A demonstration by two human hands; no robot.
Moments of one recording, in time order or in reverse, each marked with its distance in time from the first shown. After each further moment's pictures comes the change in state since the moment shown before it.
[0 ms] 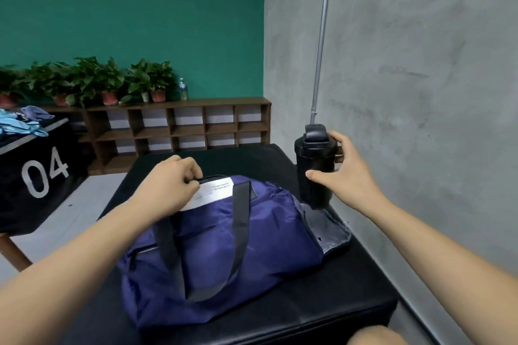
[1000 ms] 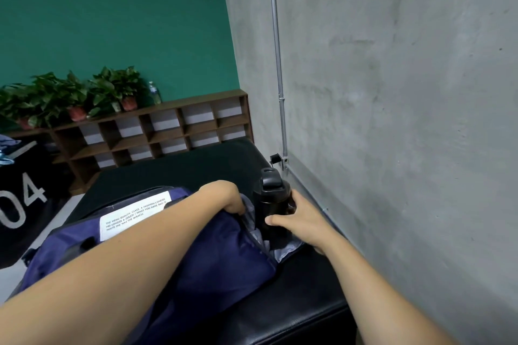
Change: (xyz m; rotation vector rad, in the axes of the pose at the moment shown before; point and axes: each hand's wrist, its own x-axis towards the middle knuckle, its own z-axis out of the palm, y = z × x) left_hand 0.110 0.183 0.176 0.602 -0.793 -0.166; right_hand -0.024 0.162 0.039 0.308 -0.285 0.367
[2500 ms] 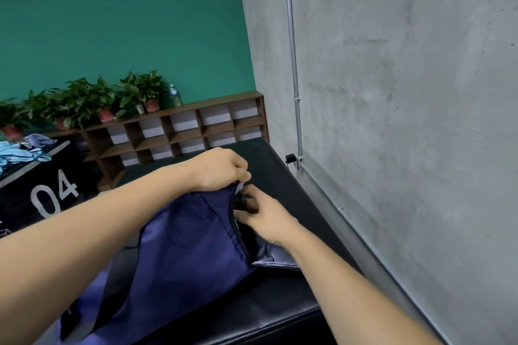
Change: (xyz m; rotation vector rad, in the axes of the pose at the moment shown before) left_hand -0.101 -0.061 -0.036 -0.403 0.370 0.391; right_hand -0.017 -0.059 0.079 -0.117 -0.223 -0.210
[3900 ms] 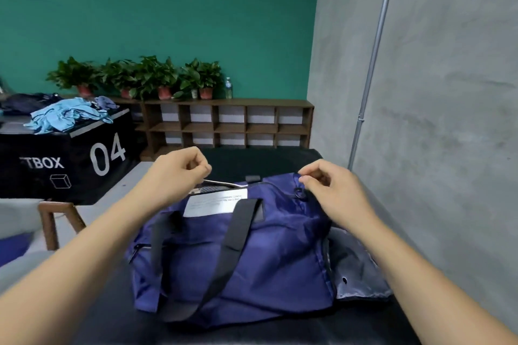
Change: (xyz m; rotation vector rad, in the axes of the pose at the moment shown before) left_hand -0.161 -0.189 -0.019 -0.372 0.607 -0.358; right_hand 0.021 -0.113 0.012 -0.199 0.272 -0.248
